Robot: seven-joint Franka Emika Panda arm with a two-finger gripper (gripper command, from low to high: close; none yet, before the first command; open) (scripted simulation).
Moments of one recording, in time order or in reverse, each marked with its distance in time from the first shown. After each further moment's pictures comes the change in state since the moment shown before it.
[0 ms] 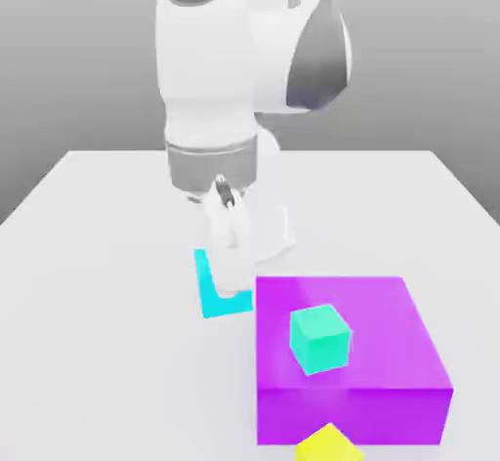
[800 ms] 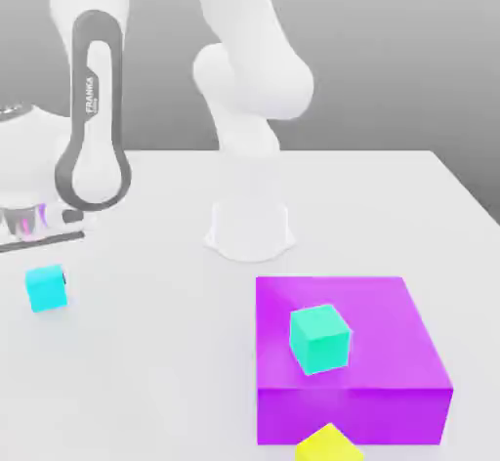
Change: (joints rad) arm -0.662 0.364 -0.412 -0.163 -0.036 0.512 0.552
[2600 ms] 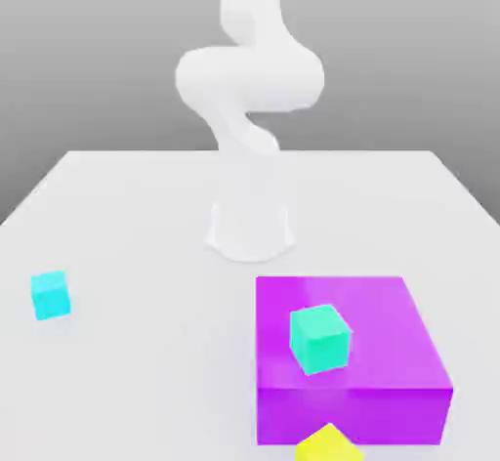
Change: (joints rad) arm 0.779 -0.876 0.154 0.412 -0.058 -0.543 -1.563
